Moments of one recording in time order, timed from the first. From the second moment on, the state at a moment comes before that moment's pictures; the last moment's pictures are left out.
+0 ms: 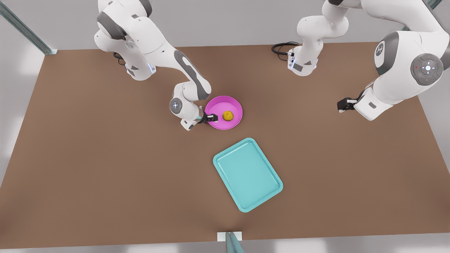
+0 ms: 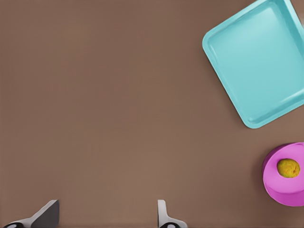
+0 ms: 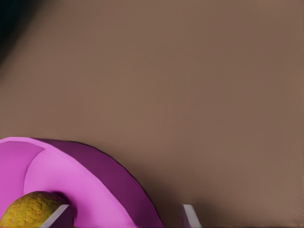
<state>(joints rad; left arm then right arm) 0.00 0.17 -0.14 -1.32 0.06 1.31 -0.07 0.74 0.48 0.06 -2.16 0.93 2.67 0.02</state>
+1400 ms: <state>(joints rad) 0.00 0.18 -0.14 -1.32 0.06 1.30 -0.03 0.47 0.65 0.08 -1.66 0.93 2.62 0.02</state>
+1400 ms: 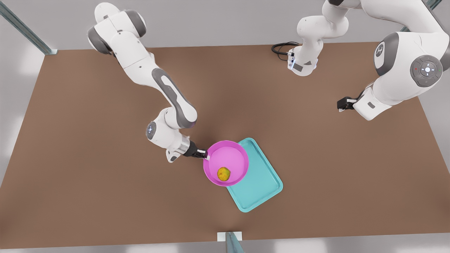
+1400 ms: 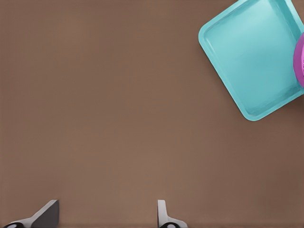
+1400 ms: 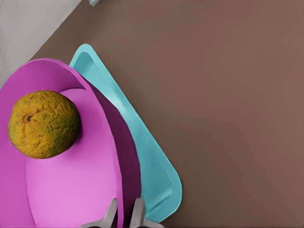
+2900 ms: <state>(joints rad) 0.00 0.21 -0.14 -1.30 0.06 1.31 -0.02 -0.04 0.17 0.06 -1.29 -0.13 1.21 -0.05</state>
